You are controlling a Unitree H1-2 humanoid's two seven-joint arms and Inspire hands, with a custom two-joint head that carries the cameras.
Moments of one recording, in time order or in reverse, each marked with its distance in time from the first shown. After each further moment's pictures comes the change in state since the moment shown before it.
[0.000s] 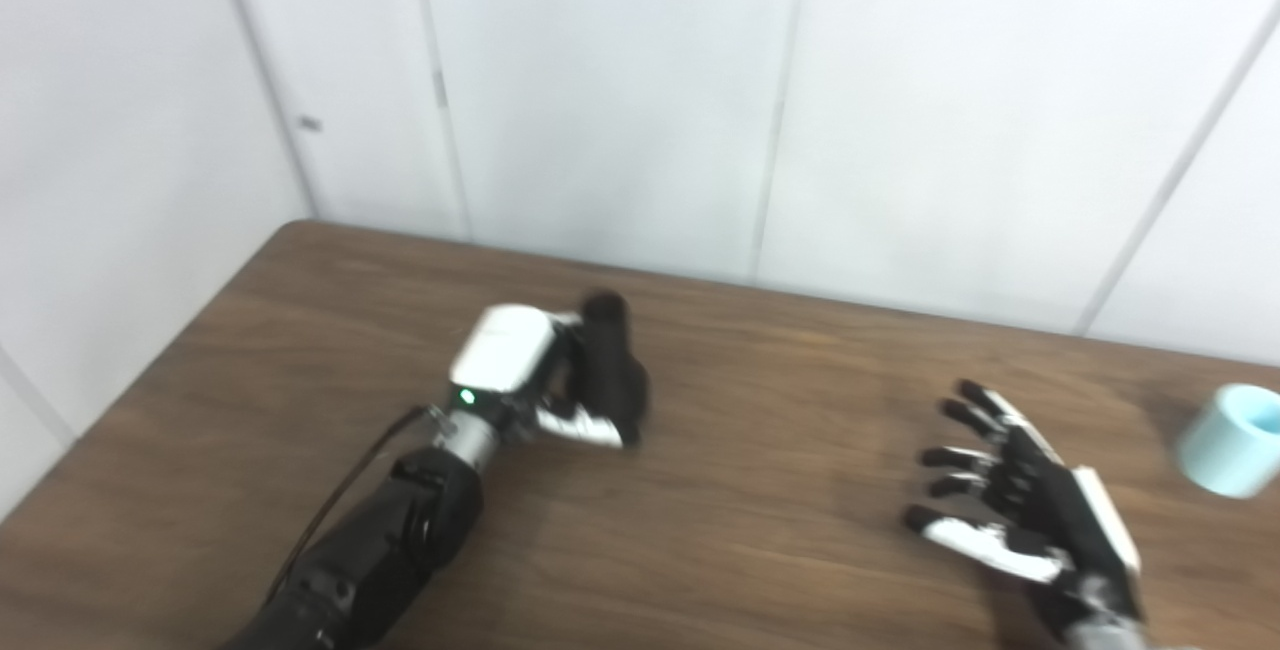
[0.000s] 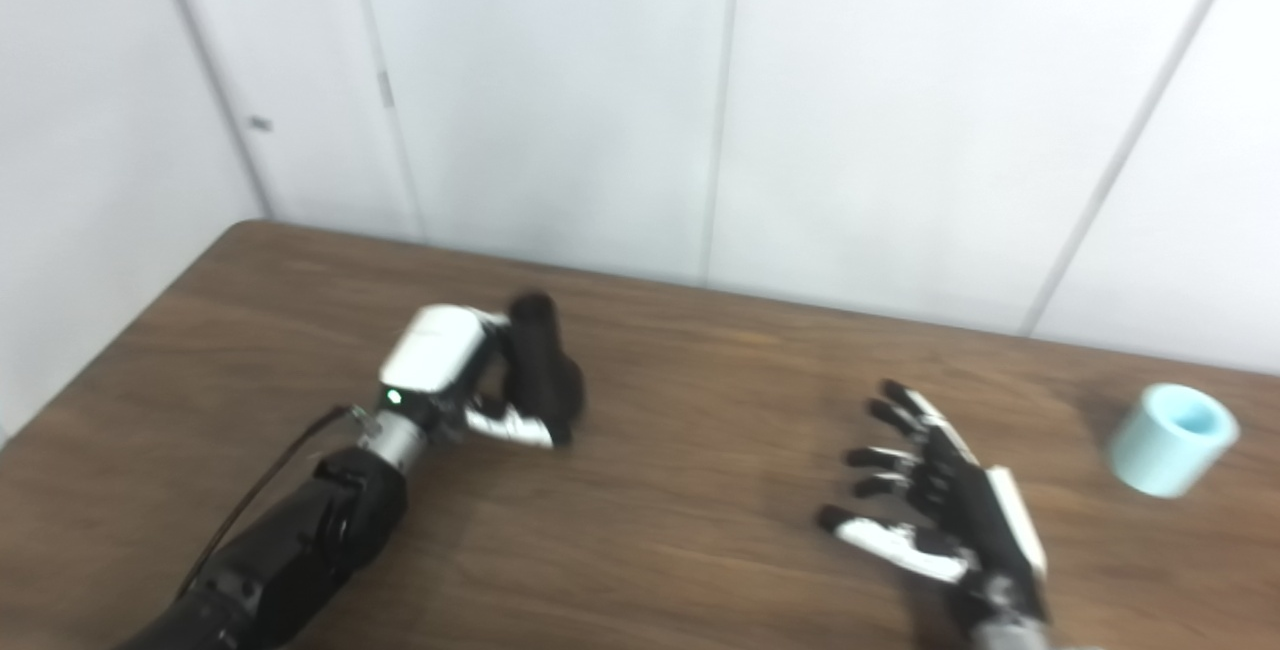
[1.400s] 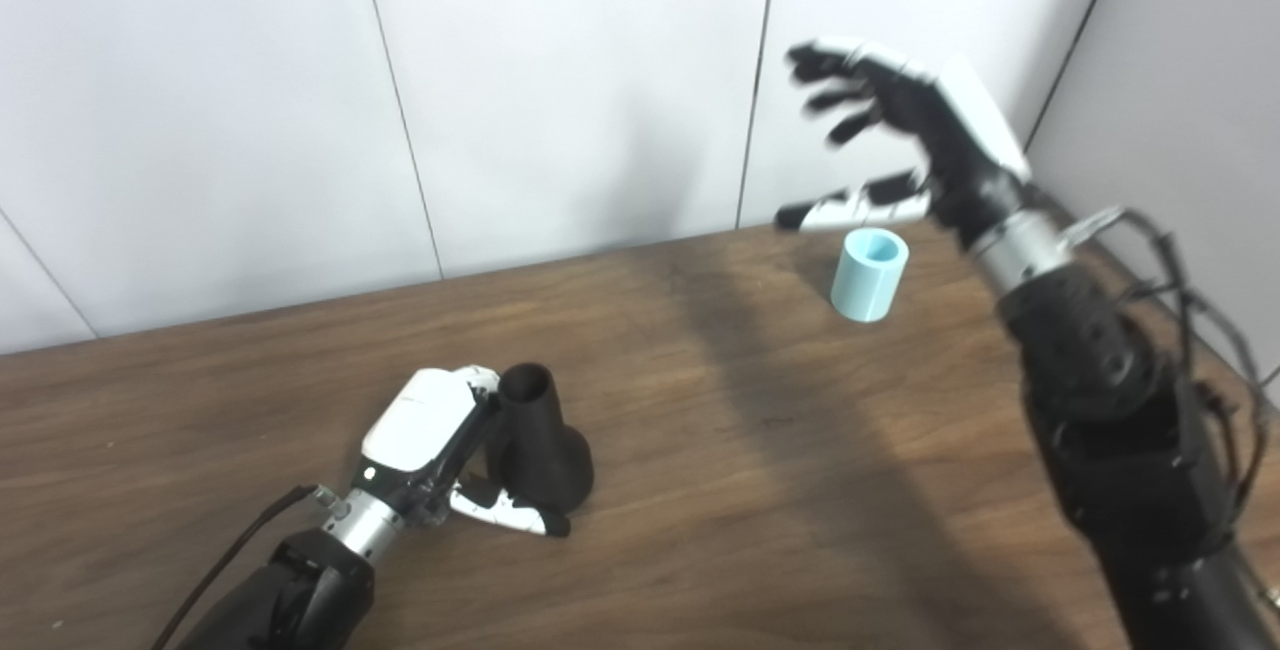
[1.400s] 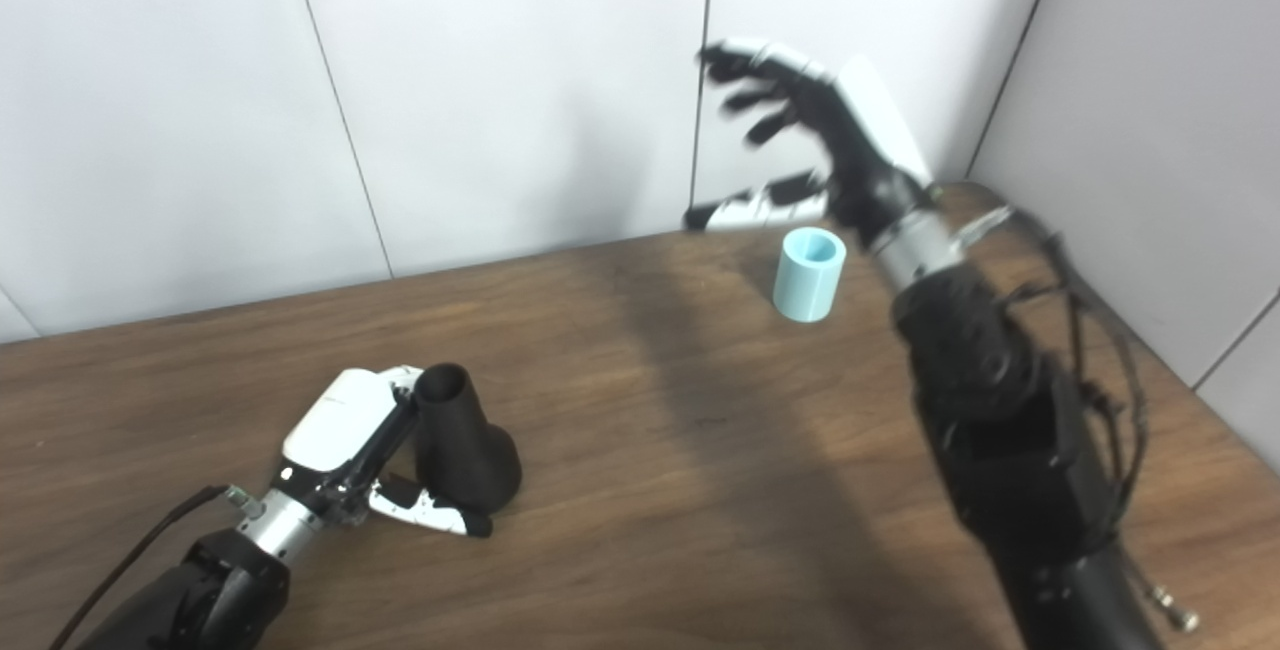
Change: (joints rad) left arm -0.102 -0.049 -0.267 0.045 -0.134 -0.181 -0.051; right arm -0.319 -0.432 -0.169 -0.349 -0.353 0.412 0.051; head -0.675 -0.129
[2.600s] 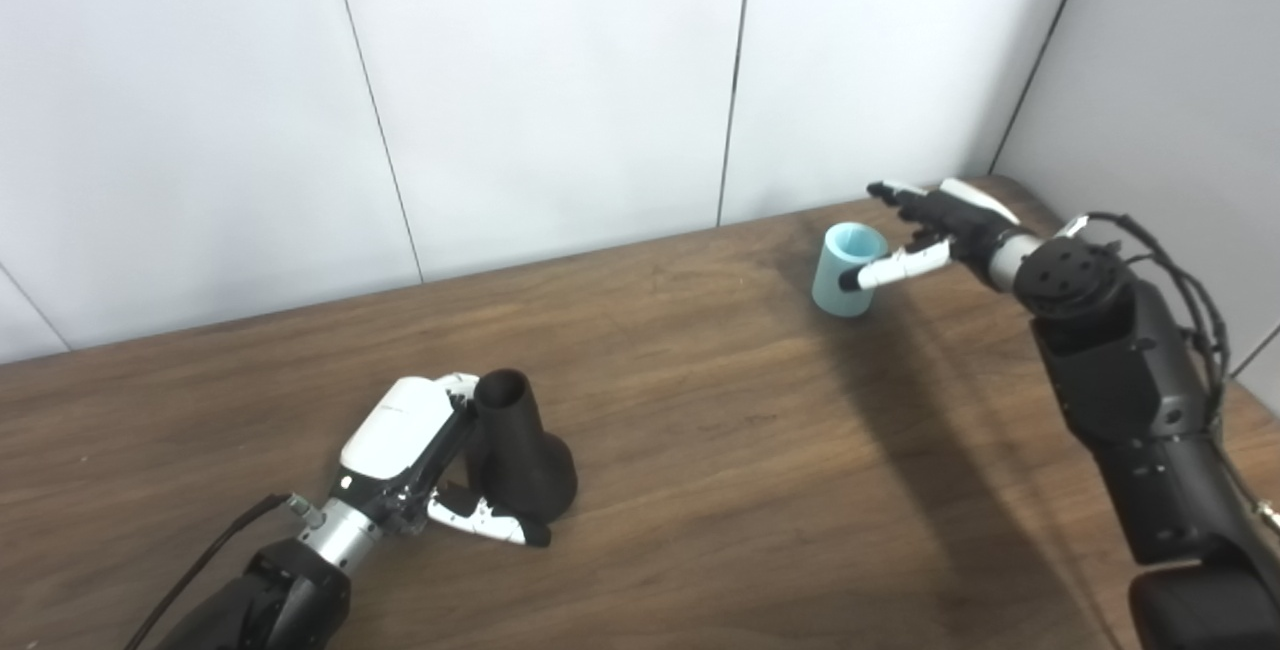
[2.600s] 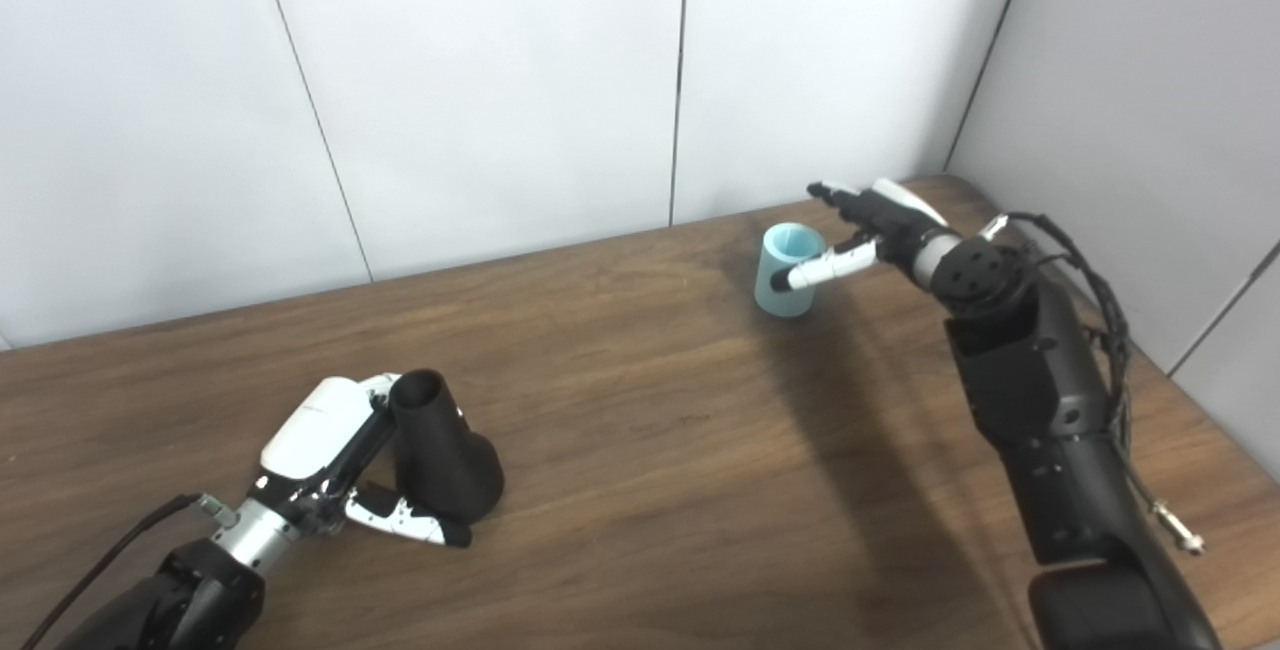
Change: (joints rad) left arm 0.002 0.041 -0.025 -0.022 -0.077 -0.009 -0.019; right arm -0.044 -0.016 -0.026 0.653 -0.124 0.005 0.338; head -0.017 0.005
